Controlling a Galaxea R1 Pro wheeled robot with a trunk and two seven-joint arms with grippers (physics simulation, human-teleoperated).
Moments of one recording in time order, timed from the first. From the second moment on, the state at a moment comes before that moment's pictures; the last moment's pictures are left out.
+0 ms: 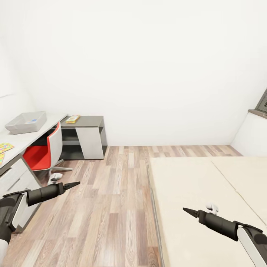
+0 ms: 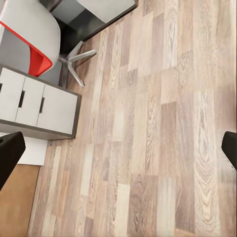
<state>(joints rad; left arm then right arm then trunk) -0.56 0.34 0.32 -0.99 0.14 0.74 -1.09 -0.26 -0.35 -0.12 -1.11 -0.56 0.69 0.71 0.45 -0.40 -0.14</state>
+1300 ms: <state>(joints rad) -0.56 0.34 0.31 -0.99 0.14 0.74 -1.09 -0.26 -0.35 -0.12 -1.11 -0.56 0.70 0.72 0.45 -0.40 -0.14</state>
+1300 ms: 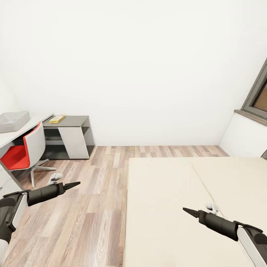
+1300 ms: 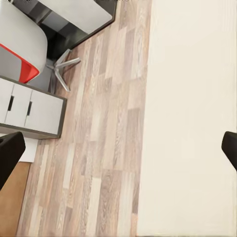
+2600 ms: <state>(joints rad) -0.56 0.34 0.31 -0.99 0.14 0.74 -1.09 -0.26 -0.35 -0.12 -1.11 -0.56 0.69 0.72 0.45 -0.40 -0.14</state>
